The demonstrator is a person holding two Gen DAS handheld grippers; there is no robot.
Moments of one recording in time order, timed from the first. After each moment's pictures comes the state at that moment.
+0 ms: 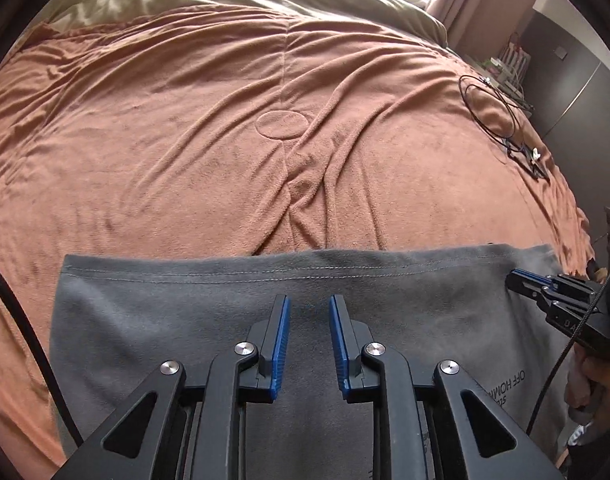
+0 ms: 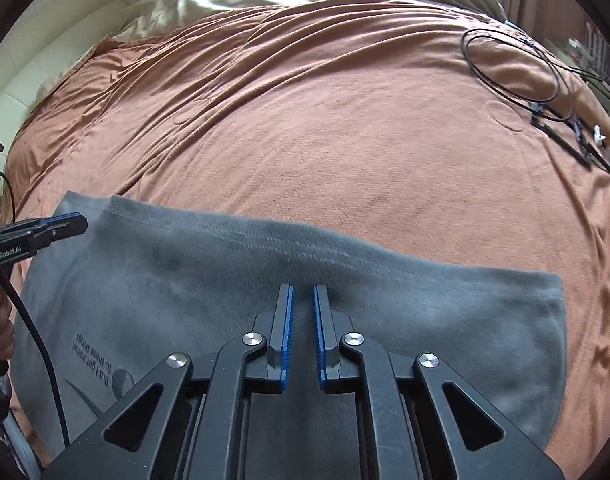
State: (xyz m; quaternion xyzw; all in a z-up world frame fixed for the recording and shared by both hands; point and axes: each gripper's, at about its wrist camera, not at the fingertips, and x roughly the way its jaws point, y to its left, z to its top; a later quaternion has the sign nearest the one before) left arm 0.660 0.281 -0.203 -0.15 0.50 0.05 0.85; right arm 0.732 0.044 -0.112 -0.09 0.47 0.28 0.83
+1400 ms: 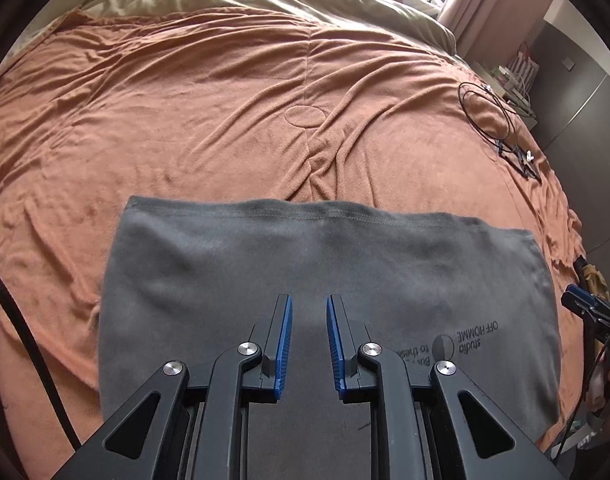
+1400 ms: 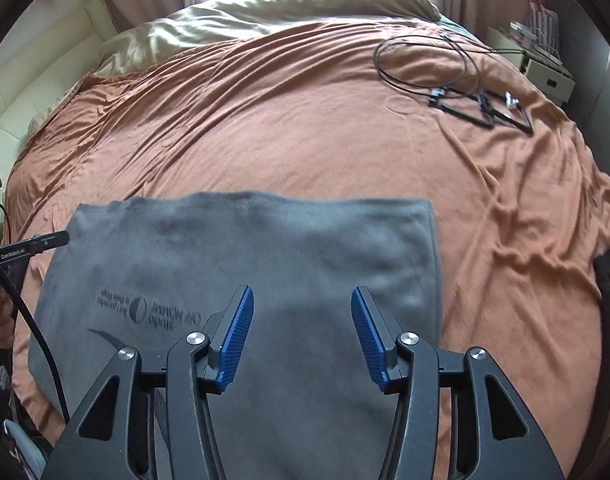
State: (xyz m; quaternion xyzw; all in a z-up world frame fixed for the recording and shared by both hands) left arm 0.585 0.282 -0.162 -0.17 0.51 0.07 0.84; right arm 0.624 -0.066 -0.053 -0.05 0.45 0.23 0.86
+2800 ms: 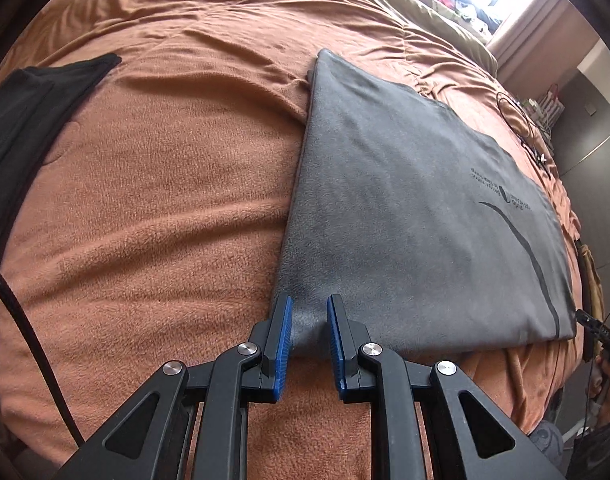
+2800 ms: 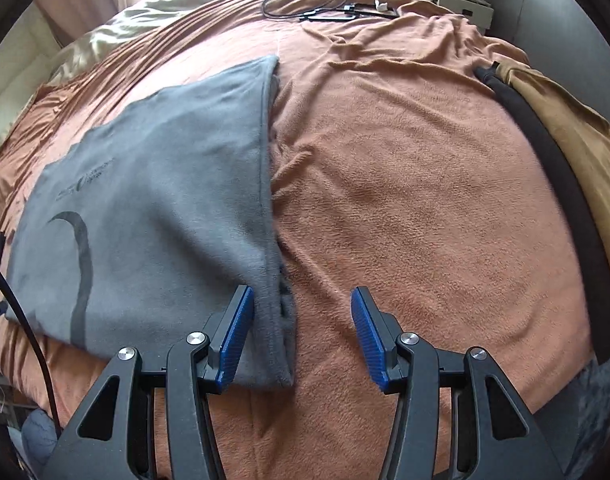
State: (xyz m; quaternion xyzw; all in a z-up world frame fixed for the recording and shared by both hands) left arm 0.334 0.333 -0.218 -0.26 0.49 0.12 0.82; right arm 0.487 -0.201 -0.096 0.01 0.48 0.14 0.87
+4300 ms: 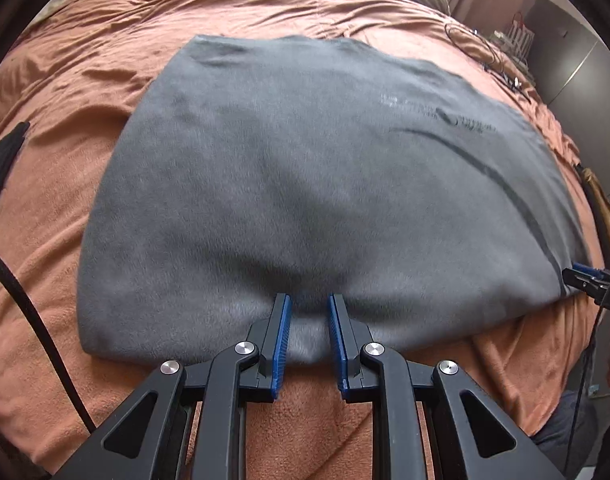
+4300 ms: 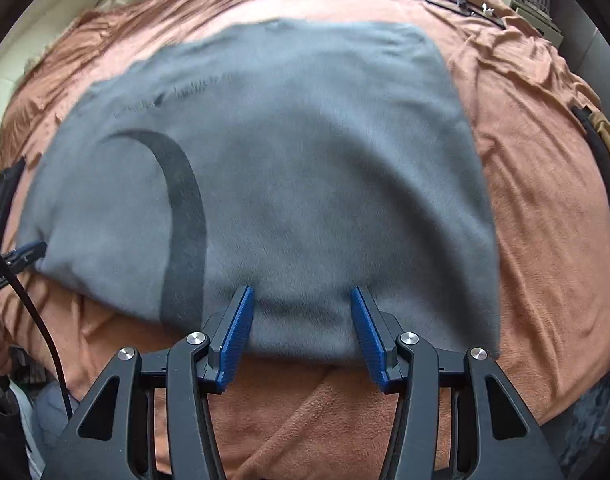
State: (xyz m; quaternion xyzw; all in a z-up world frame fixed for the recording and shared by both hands) left arm 0.392 0.218 -0.229 -0.15 0.53 0.08 0.83; right arm 0.475 -0.089 -0.112 -0.09 0.53 0.20 0.82
